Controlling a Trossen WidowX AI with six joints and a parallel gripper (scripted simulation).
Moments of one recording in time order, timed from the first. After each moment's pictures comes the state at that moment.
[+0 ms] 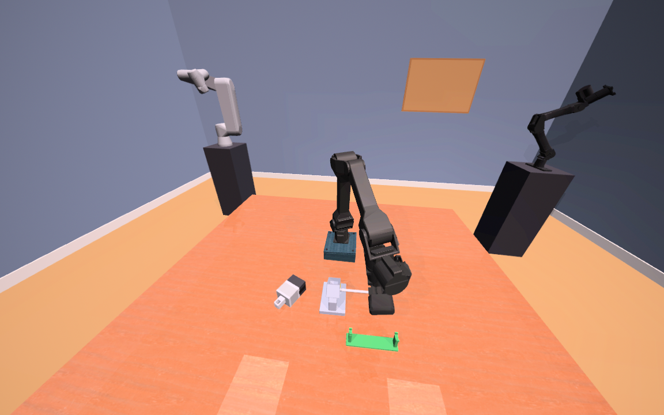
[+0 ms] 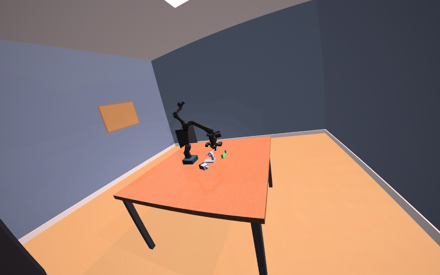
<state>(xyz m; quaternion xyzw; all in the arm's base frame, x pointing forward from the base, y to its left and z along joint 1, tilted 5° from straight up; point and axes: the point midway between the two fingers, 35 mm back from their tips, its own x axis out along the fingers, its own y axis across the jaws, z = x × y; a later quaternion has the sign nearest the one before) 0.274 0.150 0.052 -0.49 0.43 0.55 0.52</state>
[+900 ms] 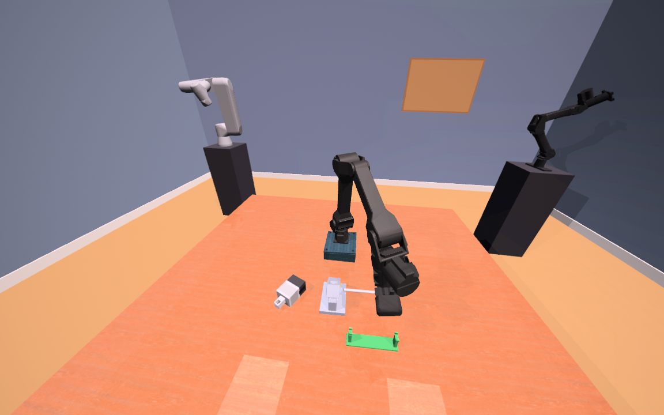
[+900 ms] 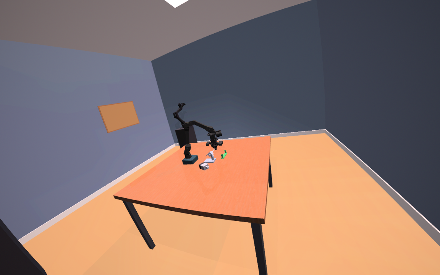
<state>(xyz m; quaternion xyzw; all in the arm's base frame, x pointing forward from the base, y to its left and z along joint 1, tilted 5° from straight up) 0.273 0.167 0.053 -0.49 0.44 0.55 0.52</state>
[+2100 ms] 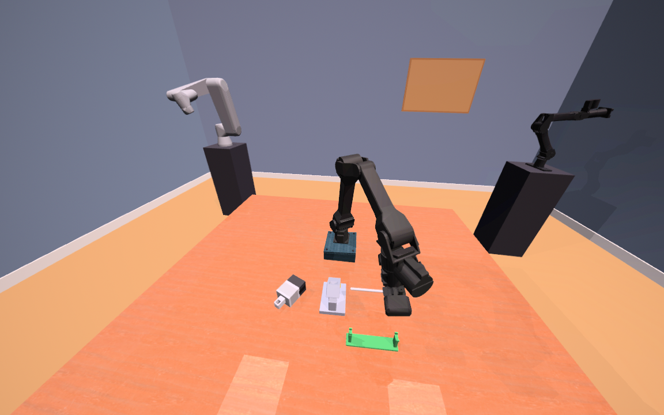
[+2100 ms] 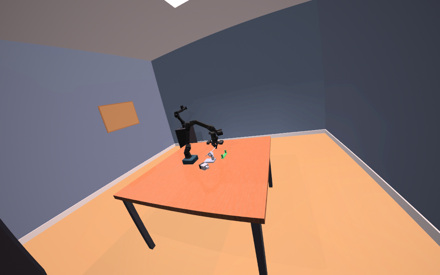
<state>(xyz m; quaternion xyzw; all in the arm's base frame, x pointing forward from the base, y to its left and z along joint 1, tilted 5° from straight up) 0.271 0.188 0.059 -0.48 0.45 0.55 0.51</state>
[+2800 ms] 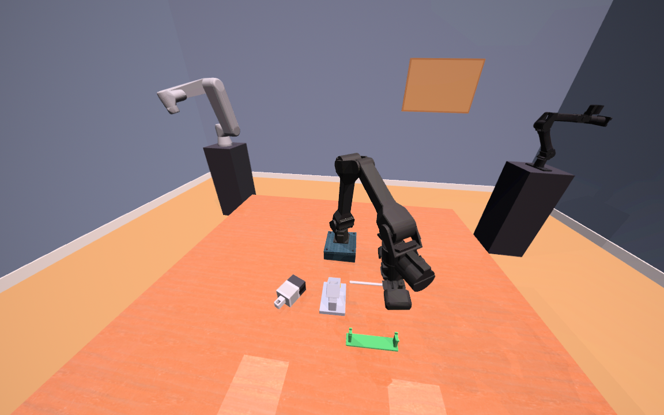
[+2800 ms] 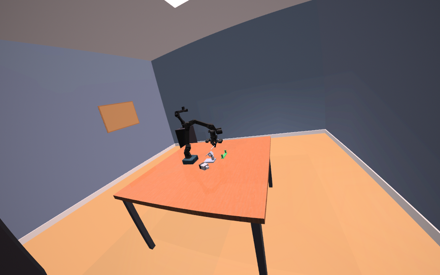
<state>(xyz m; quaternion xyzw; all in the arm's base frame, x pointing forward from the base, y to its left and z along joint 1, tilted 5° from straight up) 0.262 0.185 0.077 -0.48 0.47 0.56 0.49</state>
